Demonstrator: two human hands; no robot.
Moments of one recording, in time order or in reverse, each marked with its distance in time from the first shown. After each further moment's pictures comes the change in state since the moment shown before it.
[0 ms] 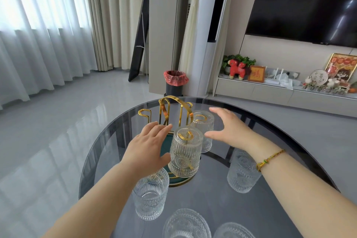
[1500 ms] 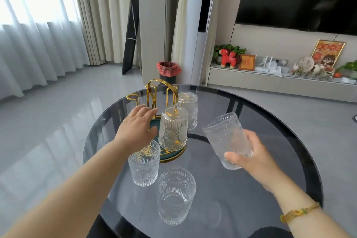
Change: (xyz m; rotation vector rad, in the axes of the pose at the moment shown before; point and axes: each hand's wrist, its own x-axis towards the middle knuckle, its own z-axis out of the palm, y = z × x) left_hand -0.025 0.010 -0.009 -0.028 0.054 -0.042; right_hand -0.149 0.036 0.019 0.622 0.197 0.220
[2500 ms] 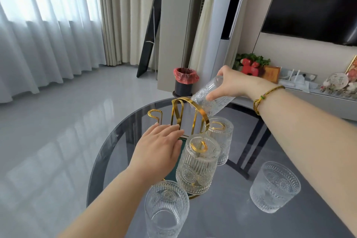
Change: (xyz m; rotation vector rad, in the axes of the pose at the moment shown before) left_hand 0.038 -0.031 0.005 -0.060 0.109 0.084; right_hand 0.233 -0.144 0.079 -0.783 -0.233 -0.090
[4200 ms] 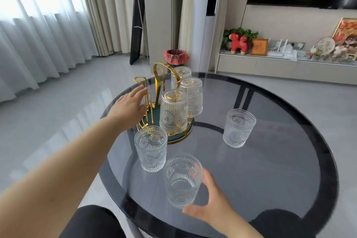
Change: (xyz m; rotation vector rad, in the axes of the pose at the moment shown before) left_hand -0.027 0.008 -0.027 0.051 -0.185 -0.185; right_hand -0.280 0.078 0.213 0.771 -0.158 0.014
